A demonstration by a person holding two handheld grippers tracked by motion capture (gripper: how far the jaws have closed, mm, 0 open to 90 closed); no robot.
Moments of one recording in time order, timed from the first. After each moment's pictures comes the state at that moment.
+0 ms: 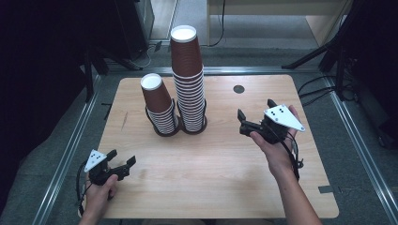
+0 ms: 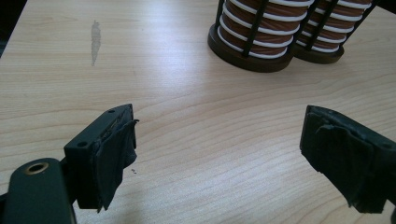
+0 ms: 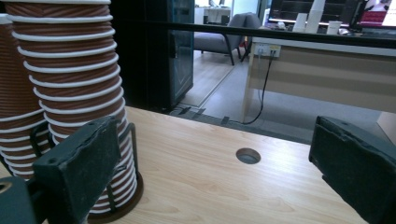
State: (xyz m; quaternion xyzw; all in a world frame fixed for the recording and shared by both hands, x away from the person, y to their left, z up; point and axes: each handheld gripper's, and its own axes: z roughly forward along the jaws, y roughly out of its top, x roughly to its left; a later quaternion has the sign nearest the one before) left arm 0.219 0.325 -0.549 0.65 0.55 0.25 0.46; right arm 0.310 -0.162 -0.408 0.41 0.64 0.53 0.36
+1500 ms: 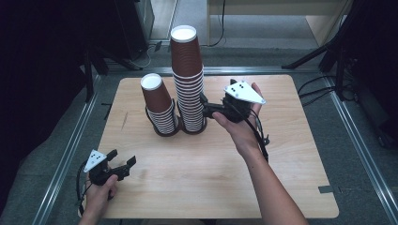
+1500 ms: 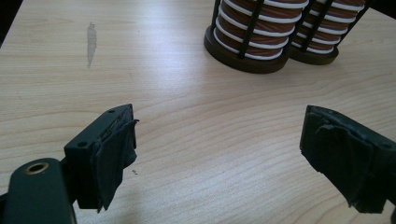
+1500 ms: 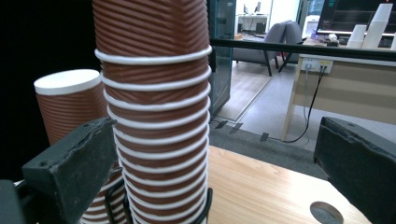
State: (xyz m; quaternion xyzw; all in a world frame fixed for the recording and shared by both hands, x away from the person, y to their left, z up) left arm 0.219 0.325 -0.549 0.65 0.54 0.25 0.47; right arm 0.339 -0.071 -0.366 0.37 0.66 0.58 0.31
